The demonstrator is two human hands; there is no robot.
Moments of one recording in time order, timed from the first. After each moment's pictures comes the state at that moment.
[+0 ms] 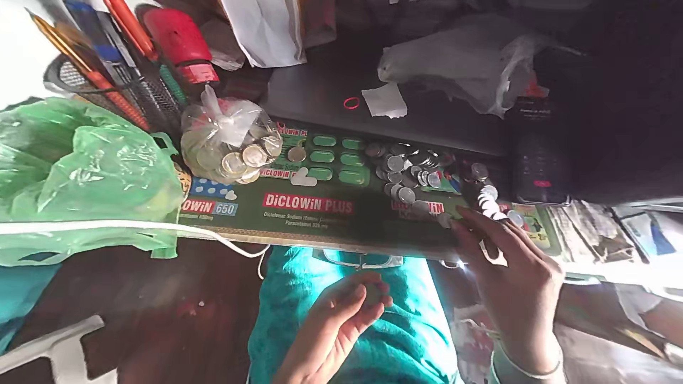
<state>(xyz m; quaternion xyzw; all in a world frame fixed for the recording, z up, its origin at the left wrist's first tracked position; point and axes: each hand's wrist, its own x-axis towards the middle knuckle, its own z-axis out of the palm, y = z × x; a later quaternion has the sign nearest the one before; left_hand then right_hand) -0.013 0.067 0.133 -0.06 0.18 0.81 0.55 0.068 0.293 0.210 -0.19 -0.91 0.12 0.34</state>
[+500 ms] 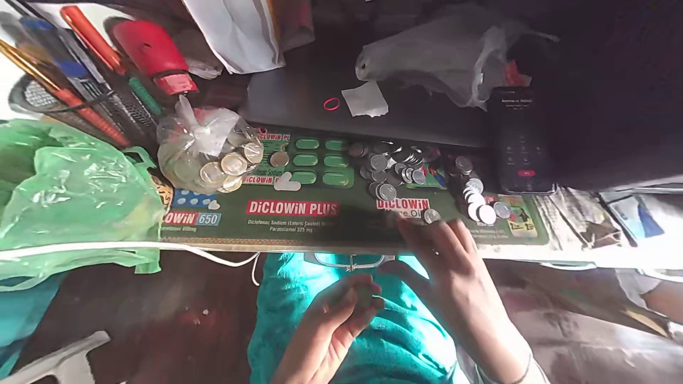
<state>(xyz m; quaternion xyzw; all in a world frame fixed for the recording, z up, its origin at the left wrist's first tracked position) -0.012 0.067 0.134 -0.04 0.19 0.81 0.55 0.060 0.266 0.201 -0.08 -0.97 0.05 0.22</state>
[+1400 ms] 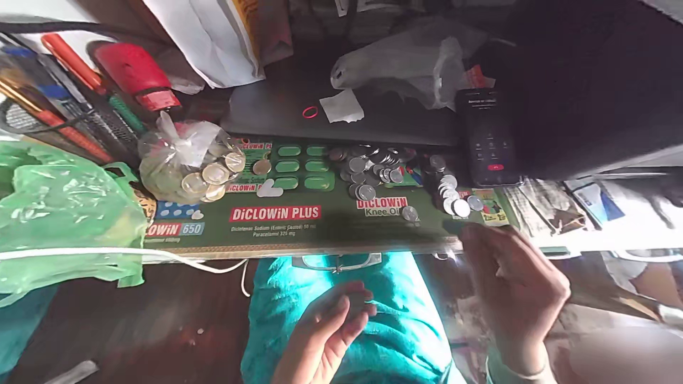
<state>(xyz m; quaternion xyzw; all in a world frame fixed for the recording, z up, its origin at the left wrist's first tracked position) -0.002 0.068 0.143 -0.05 0.22 0.80 0.56 0.105 0.296 0.204 -0.22 -0.85 0.21 0.43</state>
